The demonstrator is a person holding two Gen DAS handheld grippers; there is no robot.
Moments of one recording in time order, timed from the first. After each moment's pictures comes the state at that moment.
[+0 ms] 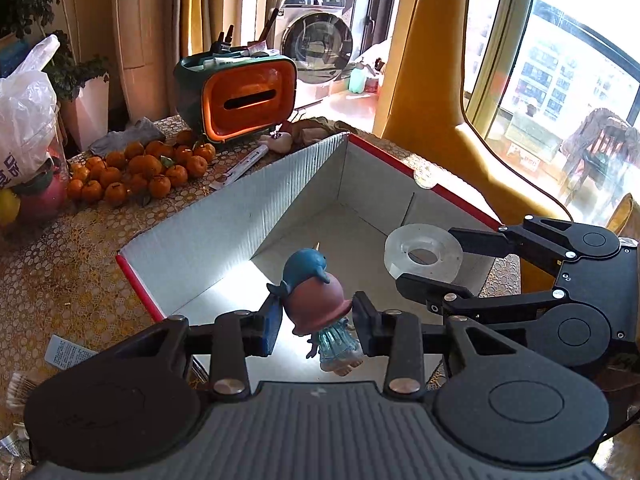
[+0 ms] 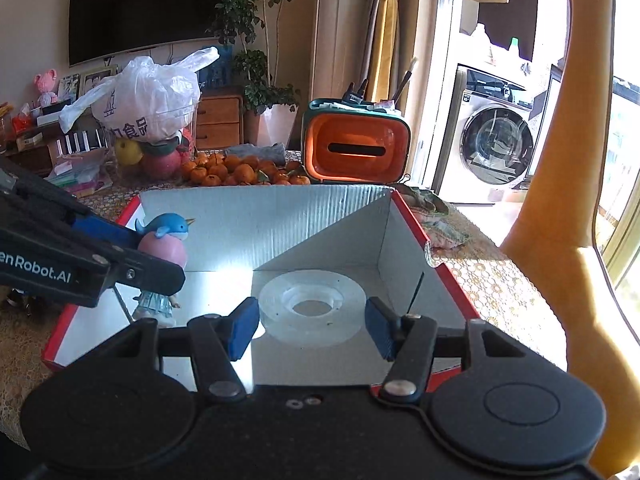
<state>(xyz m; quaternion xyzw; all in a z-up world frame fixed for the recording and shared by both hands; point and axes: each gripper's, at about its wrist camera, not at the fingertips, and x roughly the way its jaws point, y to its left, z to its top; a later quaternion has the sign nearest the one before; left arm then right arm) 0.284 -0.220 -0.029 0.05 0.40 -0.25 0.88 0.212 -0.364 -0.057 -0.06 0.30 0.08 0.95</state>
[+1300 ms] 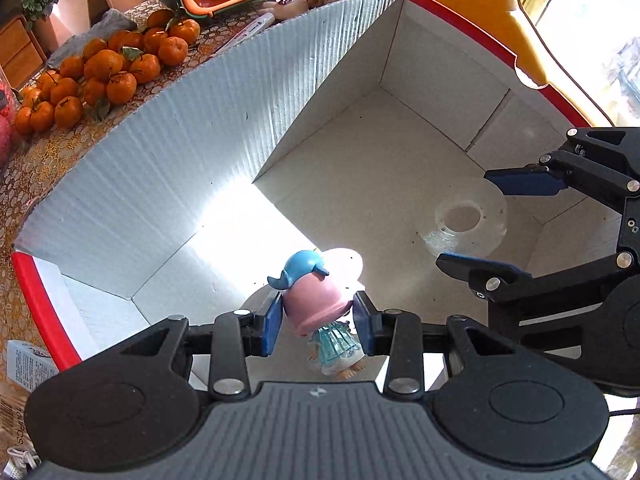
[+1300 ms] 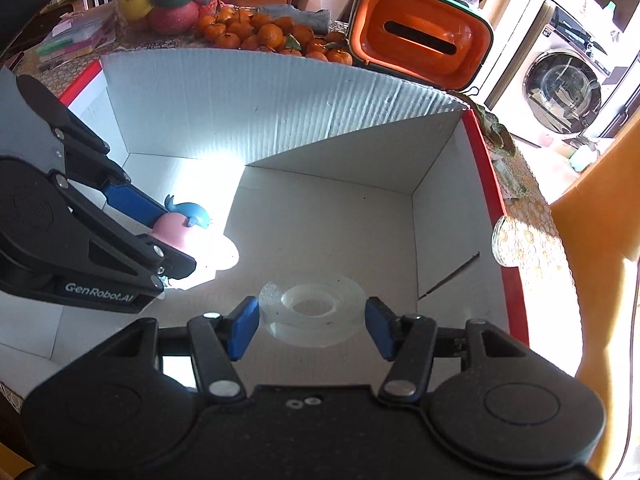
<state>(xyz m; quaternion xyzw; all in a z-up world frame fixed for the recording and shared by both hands) 0.370 -0.254 -0.106 0.12 0.56 -0.22 0.79 0.300 -0.352 -0.097 -0.17 0.49 0.13 0.85</state>
